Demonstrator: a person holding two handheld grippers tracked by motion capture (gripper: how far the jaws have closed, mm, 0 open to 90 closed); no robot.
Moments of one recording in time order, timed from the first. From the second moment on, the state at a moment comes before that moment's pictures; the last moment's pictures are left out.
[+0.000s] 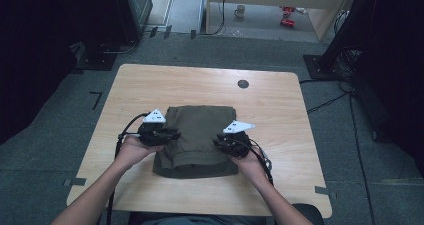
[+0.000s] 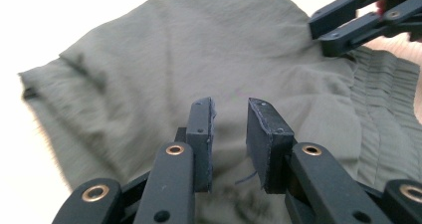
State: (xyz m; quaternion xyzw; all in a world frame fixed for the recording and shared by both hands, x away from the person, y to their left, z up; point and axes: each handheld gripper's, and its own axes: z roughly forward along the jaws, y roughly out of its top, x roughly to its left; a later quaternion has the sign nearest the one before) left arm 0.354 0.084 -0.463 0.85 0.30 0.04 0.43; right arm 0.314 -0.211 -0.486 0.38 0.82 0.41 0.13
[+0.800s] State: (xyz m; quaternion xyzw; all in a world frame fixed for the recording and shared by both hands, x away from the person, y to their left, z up) left arm 0.294 0.081 -0.495 0.87 0.29 0.03 0.39; right arm 0.271 -0.208 -0.504 0.34 0.84 0.41 0.11
